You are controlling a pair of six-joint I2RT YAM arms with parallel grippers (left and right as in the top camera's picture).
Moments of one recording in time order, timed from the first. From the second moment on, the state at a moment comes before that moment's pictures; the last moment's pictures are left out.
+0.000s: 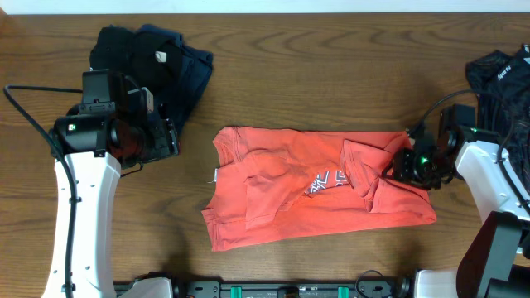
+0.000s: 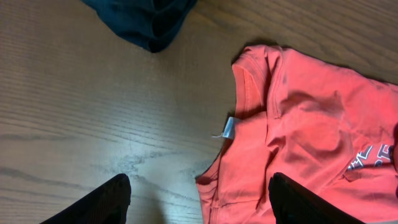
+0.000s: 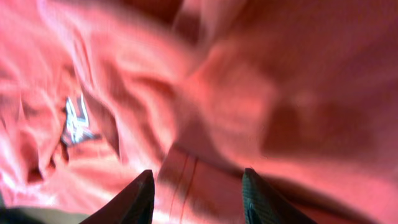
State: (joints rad) left arm 0.09 1.35 1.31 -1.20 0.18 -0.15; right arm -0.20 1.57 0.94 -0.96 -0.38 0.00
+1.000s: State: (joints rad) left arm 0.09 1.35 1.31 -1.19 0.18 -0.15; right arm -0.13 1.31 0.90 -1.23 -0.36 0.10
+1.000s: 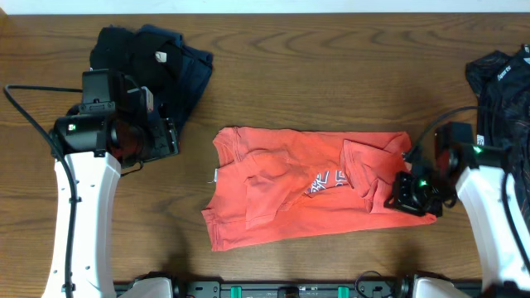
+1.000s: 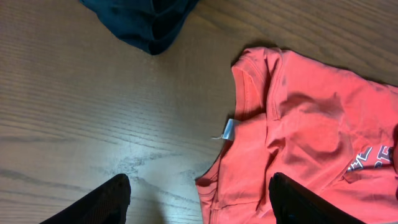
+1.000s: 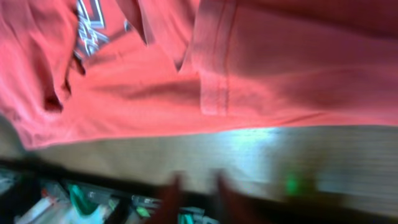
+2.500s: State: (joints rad) left arm 0.09 1.35 1.31 -1.20 0.18 -0.15; right arm -0.01 1.28 0.86 -1.22 -0.27 0.19
